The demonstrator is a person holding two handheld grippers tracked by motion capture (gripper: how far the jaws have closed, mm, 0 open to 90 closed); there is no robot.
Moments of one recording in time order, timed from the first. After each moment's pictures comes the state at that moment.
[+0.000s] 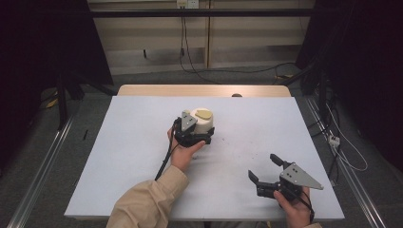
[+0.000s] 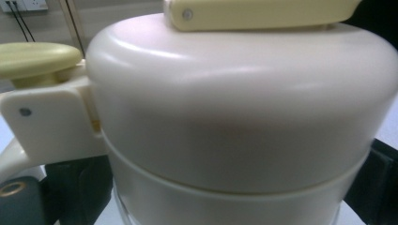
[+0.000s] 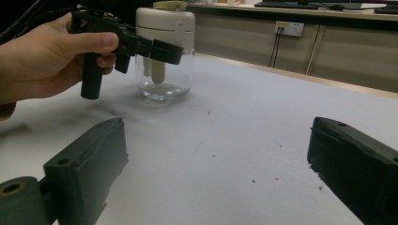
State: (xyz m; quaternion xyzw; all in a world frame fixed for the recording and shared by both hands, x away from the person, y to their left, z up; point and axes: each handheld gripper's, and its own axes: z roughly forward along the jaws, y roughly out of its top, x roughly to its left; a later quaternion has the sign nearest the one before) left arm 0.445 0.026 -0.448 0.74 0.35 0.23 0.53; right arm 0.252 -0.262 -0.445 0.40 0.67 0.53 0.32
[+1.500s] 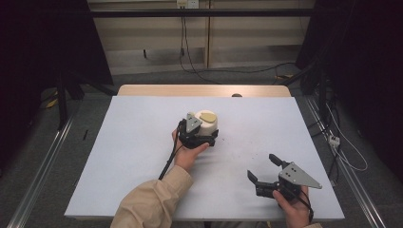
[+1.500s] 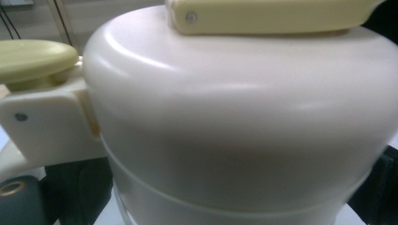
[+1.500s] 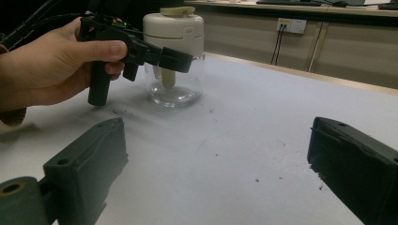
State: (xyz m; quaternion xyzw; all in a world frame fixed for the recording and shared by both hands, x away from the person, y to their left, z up) left arm 0.443 0.017 -0.454 0.75 0.34 0.21 0.52; right arm 0.254 -0.260 -0.446 0.40 0.68 0.53 0.32
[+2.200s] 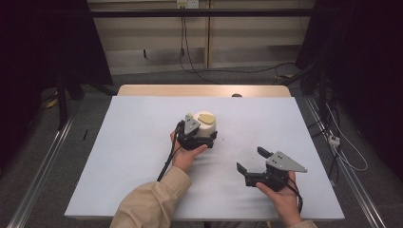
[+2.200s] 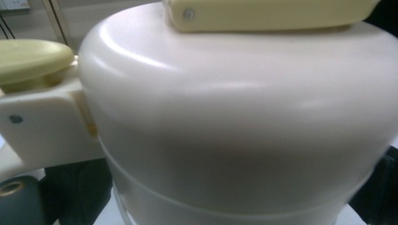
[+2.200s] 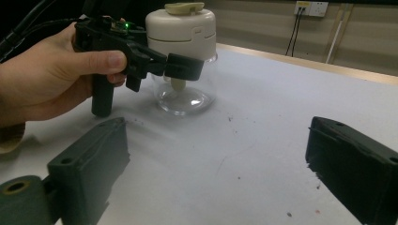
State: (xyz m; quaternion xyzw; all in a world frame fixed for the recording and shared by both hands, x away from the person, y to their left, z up) left arm 0.441 0.021 -0.457 0.75 0.33 0.21 0.53; right arm 0.285 -0.236 -0.435 0.41 0.69 0.52 0.28
